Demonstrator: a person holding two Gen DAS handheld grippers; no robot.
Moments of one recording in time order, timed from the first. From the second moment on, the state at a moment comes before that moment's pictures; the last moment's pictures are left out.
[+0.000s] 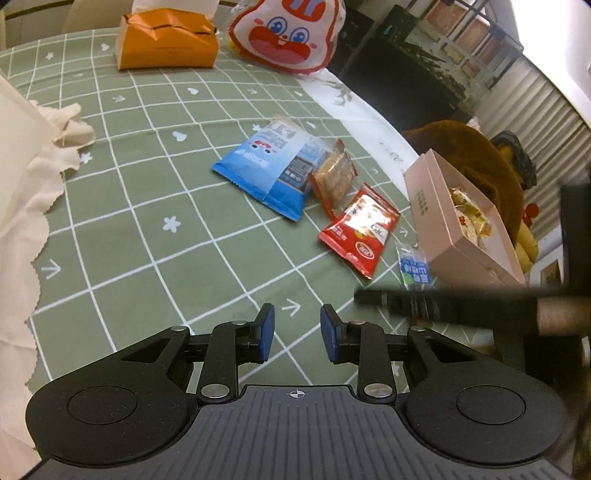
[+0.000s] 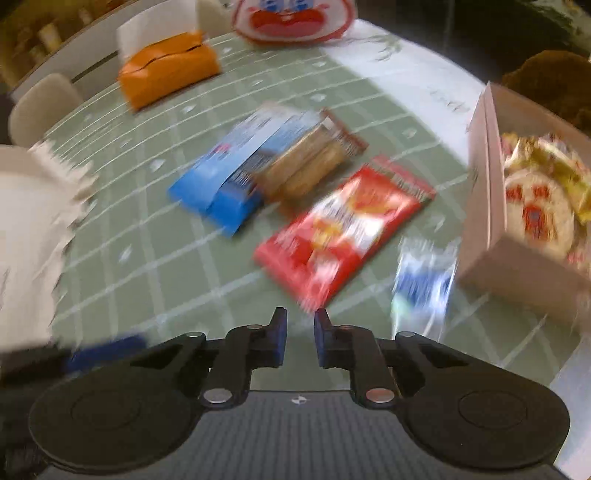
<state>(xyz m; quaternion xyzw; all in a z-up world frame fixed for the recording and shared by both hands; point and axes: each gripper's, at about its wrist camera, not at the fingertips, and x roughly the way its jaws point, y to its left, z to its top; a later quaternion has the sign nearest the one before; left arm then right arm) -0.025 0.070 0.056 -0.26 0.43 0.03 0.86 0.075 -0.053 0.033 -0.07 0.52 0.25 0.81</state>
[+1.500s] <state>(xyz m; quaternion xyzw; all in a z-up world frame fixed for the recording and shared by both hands) 0.179 -0.015 0.033 0.02 0.51 -0.08 0.86 0.056 -0.193 0.016 -0.04 0.48 0.18 0.86</state>
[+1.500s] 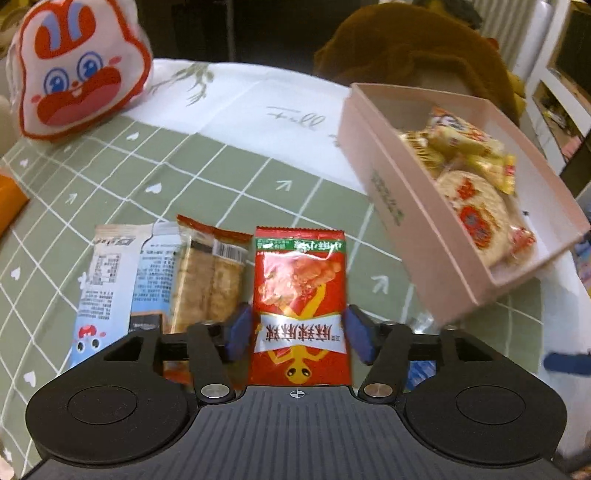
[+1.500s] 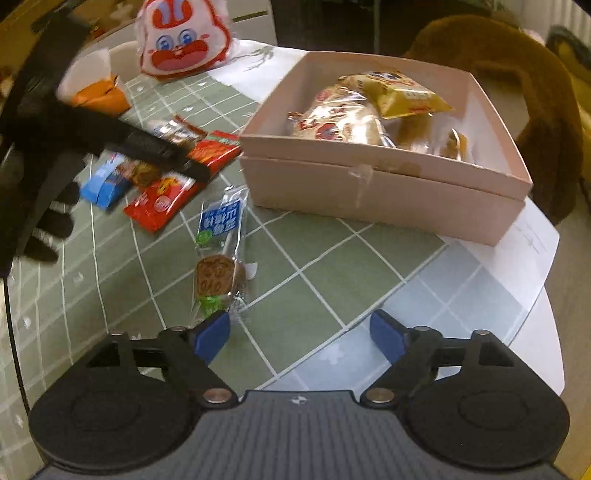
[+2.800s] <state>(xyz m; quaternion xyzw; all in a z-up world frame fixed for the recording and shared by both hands) -0.057 -0.031 0.046 -0.12 0.48 -0.01 0.87 0.056 -0.127 0.025 -0.11 0.48 0.20 0.84</state>
